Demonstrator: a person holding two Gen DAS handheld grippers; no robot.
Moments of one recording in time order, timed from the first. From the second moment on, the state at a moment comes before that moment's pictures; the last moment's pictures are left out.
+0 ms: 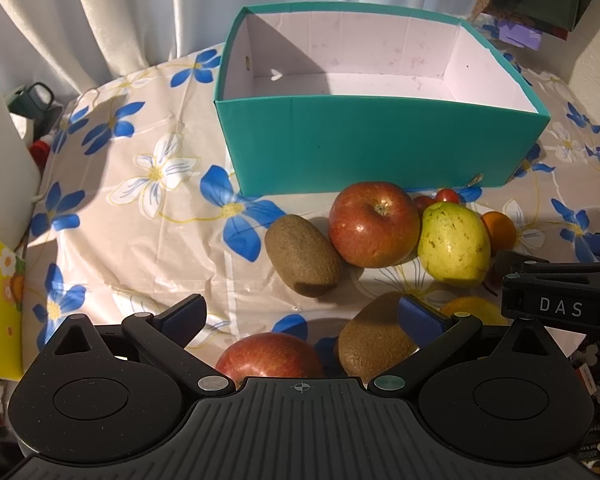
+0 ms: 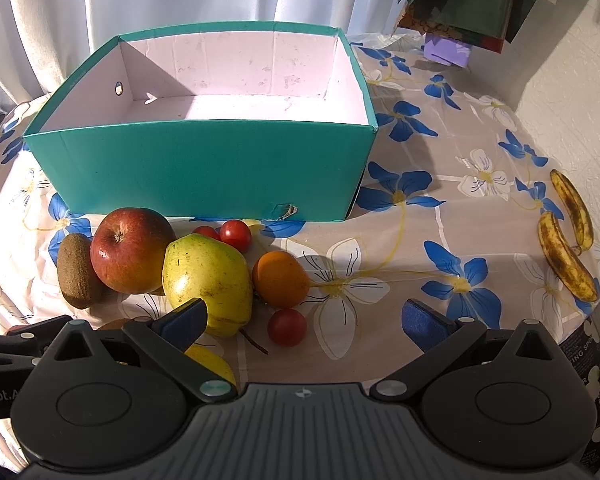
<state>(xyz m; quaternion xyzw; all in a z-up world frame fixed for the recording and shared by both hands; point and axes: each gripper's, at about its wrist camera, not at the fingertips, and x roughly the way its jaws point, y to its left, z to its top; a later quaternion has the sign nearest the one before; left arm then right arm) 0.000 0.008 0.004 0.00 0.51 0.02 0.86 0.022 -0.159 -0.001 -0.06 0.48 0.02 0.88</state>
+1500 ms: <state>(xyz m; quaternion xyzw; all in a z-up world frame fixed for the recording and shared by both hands) -0.032 0.034 -0.004 0.01 0.48 0.03 0.88 0.025 -0.179 -0.006 -0.02 0.49 0.01 0.87</state>
